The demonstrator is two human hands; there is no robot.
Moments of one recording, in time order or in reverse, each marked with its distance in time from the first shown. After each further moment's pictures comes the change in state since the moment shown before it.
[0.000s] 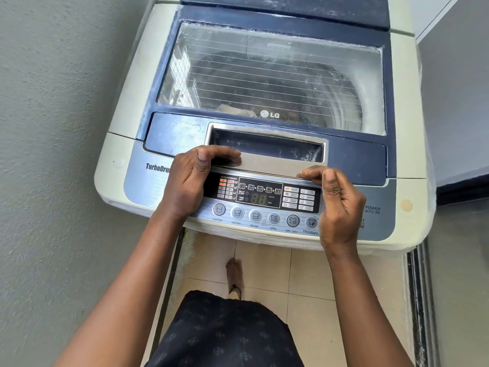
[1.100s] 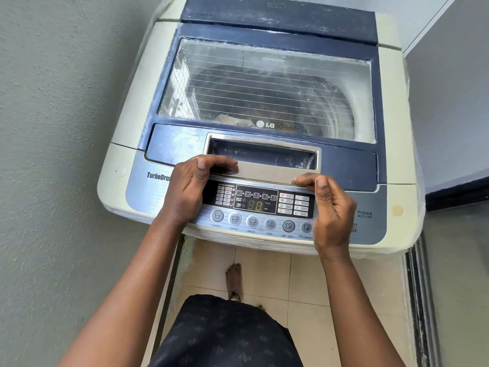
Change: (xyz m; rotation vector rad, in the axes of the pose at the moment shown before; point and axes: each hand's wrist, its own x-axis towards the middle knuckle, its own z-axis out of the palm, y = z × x) left_hand 0.000 0.002 -0.001 0.025 0.003 0.001; right_hand 0.001 0.002 0.002 0.020 0.000 0.010
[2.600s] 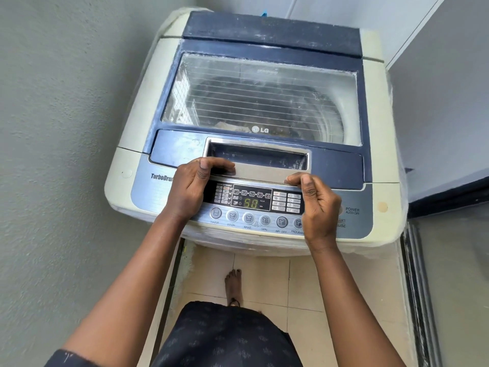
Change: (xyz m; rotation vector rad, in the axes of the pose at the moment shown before) left_hand -0.002 0.003 0.001 0.036 0.023 0.001; right_hand -0.001 0.000 0.001 -0.088 0.011 -0.010
